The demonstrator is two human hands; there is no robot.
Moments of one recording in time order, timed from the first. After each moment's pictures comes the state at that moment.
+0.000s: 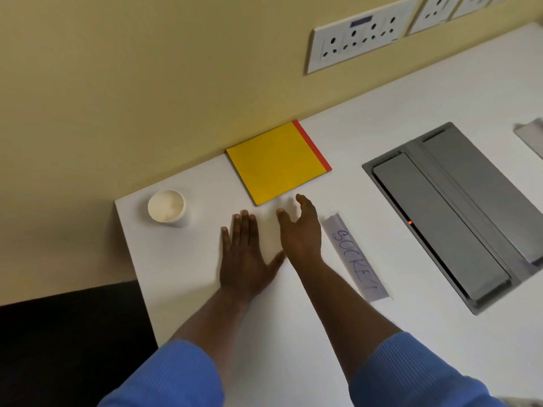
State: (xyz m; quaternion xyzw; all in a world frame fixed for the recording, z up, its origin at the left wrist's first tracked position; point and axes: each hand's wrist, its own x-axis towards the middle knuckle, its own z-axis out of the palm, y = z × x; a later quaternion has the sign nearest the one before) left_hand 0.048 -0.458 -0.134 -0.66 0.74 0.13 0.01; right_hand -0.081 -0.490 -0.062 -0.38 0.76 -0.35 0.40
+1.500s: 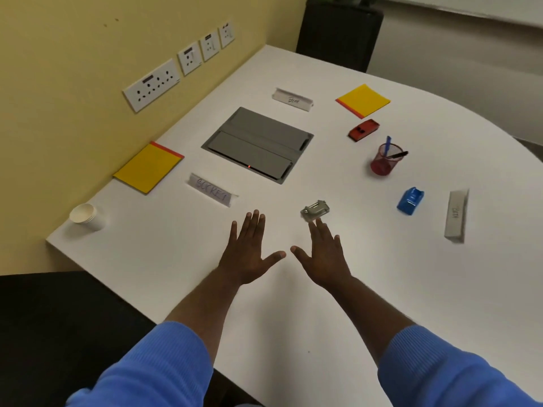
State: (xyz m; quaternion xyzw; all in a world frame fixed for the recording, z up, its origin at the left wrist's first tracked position) left_hand -0.086 -0.122 0.052 -0.30 0.94 0.16 0.03; right_hand -0.251 0.032 0.057 -0.43 0.86 -0.20 0.19
